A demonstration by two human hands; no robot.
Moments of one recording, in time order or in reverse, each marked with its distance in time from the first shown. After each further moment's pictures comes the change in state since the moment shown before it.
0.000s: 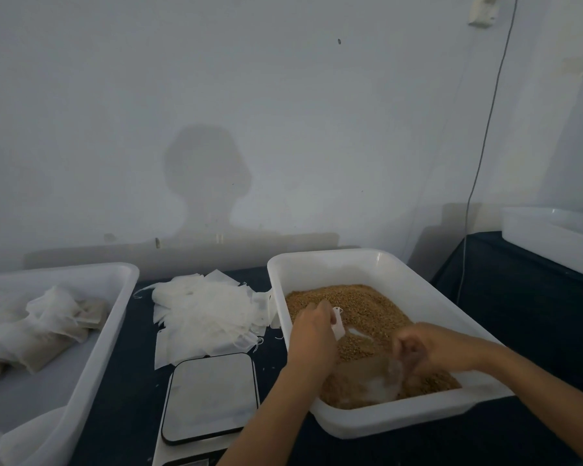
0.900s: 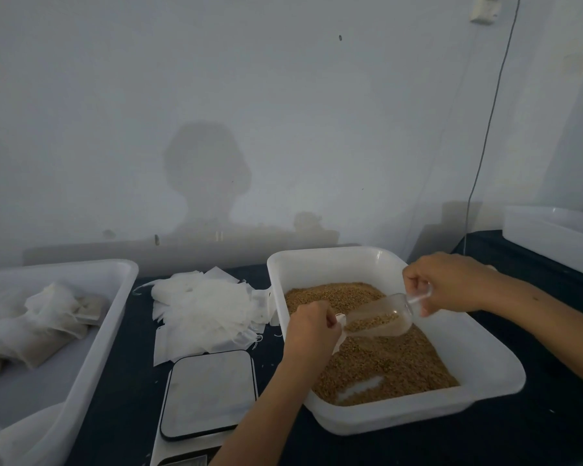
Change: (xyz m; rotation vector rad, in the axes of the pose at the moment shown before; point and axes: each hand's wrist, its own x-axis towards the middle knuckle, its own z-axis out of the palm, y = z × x) left_hand 0.005 -0.001 -0.002 -0.046 0.011 -0.012; right_hand -0.016 -0.100 -0.050 -0.801 0.267 0.260
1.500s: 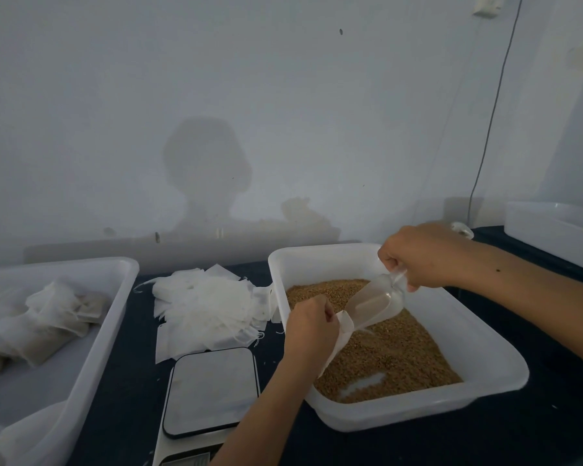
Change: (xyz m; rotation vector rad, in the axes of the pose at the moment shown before) left_hand 0.000 -0.003 0.001 -0.019 0.075 -0.019; right_hand 0.015 -0.039 -0.034 -0.377 0.036 -0.057
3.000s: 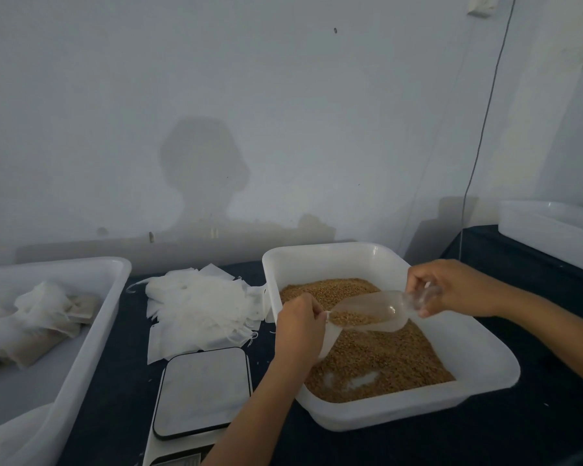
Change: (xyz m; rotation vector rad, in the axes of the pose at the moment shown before) left_hand 0.002 -0.003 0.000 -0.039 0.015 -0.076; right_hand -0.019 0.048 0.089 0.861 0.084 -0.057
